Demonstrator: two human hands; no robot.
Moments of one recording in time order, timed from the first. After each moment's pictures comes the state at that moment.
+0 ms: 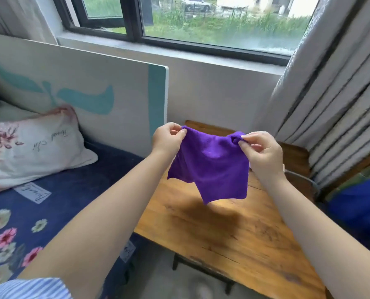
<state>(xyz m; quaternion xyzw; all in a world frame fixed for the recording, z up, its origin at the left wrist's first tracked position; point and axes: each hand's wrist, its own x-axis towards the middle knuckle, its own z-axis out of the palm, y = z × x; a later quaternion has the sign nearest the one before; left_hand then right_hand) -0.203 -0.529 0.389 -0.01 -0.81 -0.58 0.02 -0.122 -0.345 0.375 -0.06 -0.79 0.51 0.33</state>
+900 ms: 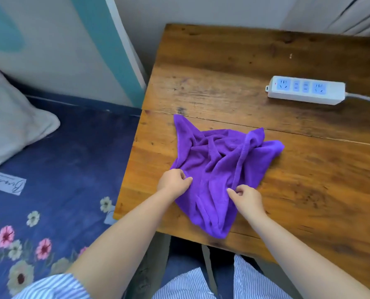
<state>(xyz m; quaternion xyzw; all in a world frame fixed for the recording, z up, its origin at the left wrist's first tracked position) -0.263 -0.523 0.125 -0.01 -0.91 -0.14 -0.39 -0.150 -0.374 0.108 -0.40 -0.81 0.38 -0.20</state>
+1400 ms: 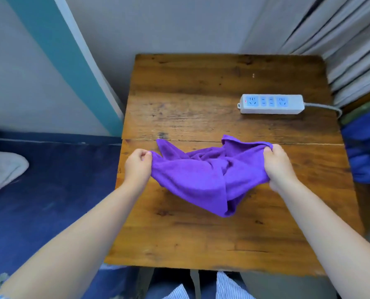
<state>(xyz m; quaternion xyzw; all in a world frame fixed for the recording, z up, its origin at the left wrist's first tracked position) -0.354 -0.525 0.154 0.03 -0.89 -0.41 -0.19 -0.214 -0.295 0.179 -0.54 -0.70 0.46 0.05</state>
